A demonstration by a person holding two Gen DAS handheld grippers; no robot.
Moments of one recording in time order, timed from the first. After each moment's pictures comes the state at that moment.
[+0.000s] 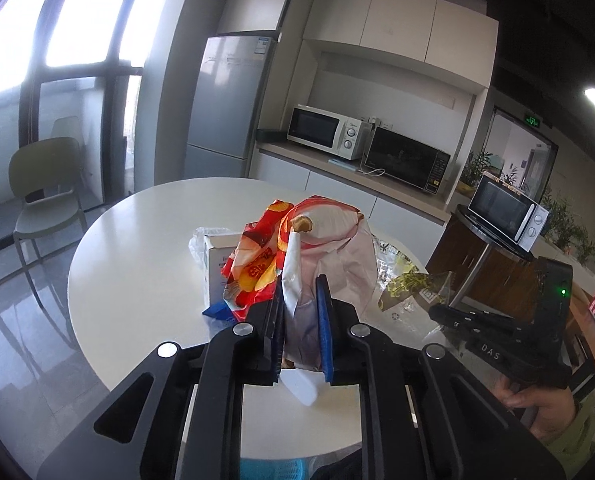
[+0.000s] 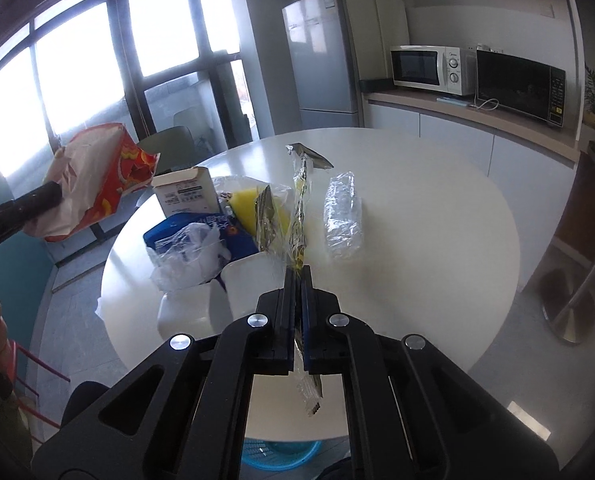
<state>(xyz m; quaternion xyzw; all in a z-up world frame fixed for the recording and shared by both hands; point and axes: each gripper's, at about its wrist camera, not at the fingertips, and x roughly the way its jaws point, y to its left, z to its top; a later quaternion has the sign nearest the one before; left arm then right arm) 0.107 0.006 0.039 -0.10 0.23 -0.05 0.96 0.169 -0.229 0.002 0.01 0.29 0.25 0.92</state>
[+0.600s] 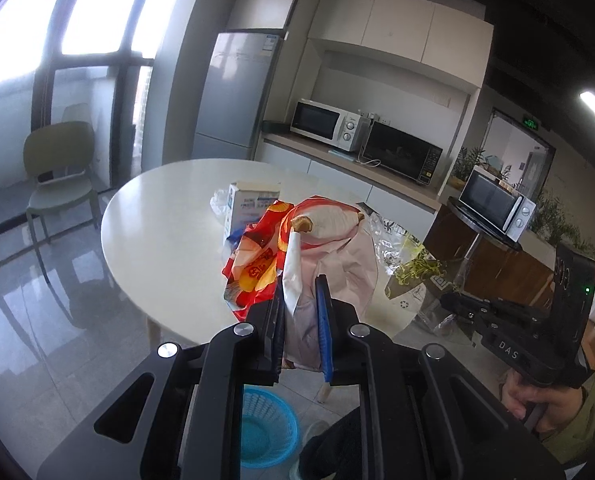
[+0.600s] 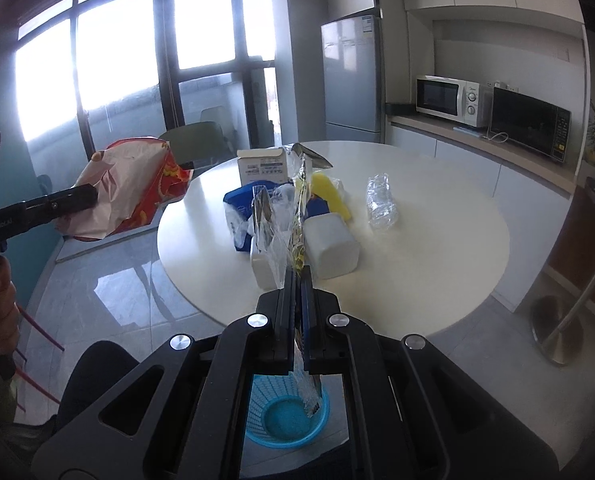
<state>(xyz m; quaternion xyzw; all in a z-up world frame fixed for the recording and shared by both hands) 0.018 0.013 0.022 -0.12 0.25 -0.05 0.96 0.050 -0.213 0.008 -0.05 0.25 0.28 0.93</state>
